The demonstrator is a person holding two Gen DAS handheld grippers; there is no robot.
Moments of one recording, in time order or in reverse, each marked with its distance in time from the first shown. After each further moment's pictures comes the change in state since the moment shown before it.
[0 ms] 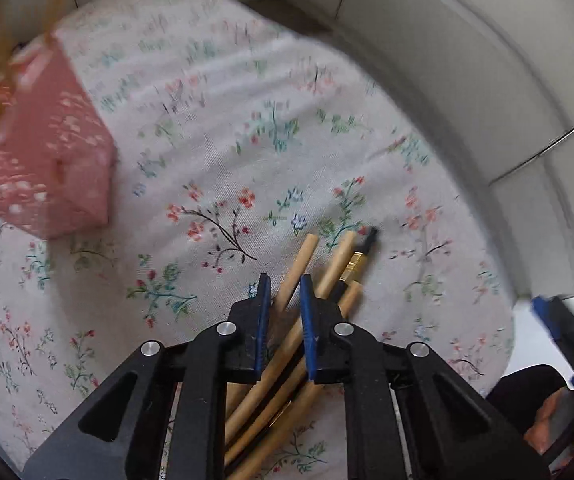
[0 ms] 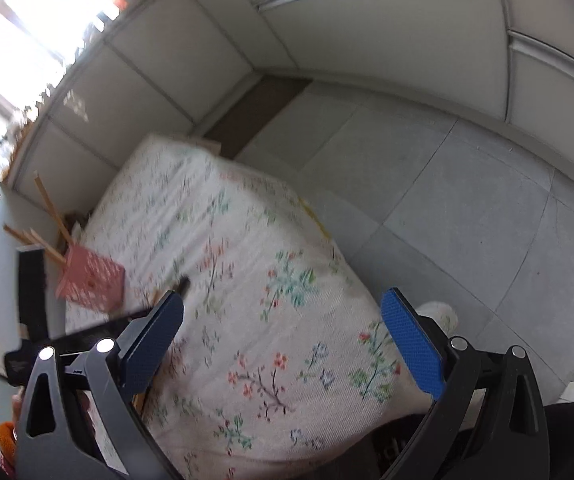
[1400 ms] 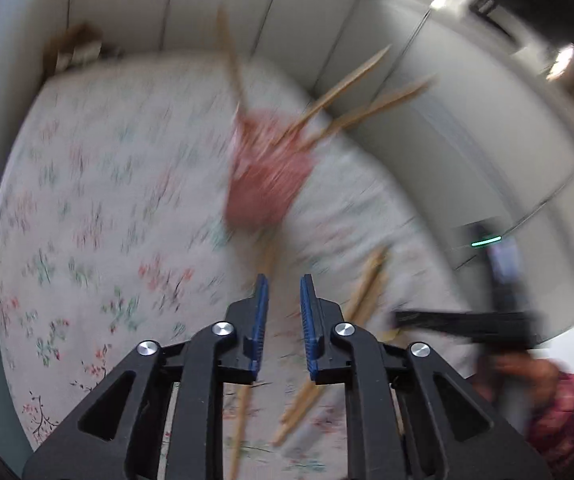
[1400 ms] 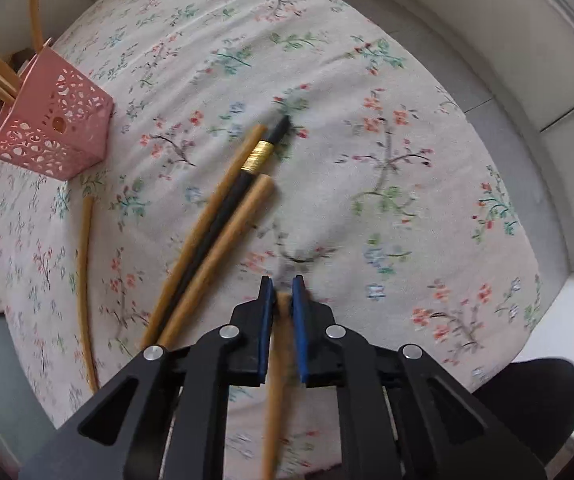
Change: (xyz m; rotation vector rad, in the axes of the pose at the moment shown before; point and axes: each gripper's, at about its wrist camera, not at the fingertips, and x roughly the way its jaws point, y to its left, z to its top) left arm -0.109 0.112 -0.063 -0.190 -0.197 -0.067; right arm 0.101 0.154 -0.037 -0.250 0.425 -0.273
